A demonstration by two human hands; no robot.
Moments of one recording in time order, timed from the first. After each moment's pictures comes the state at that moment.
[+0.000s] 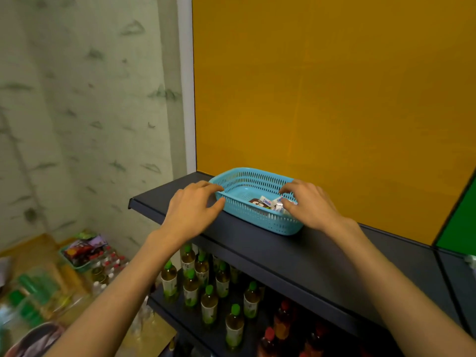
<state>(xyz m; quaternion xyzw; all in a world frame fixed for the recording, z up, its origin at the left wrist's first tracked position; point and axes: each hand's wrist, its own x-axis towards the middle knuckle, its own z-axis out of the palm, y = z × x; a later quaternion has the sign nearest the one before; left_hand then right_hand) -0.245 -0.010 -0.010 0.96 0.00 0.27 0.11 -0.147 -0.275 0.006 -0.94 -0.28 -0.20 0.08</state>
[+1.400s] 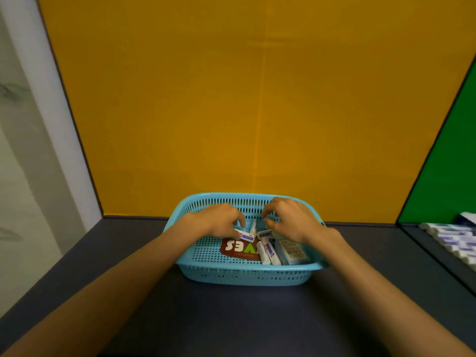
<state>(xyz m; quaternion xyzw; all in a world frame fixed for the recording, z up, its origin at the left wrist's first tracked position) 0.081 -0.029 -0.038 0.92 -0.40 -0.07 -0.01 -0.008 -0.219 -0.031 -0.99 -0.07 -0.13 0.05</state>
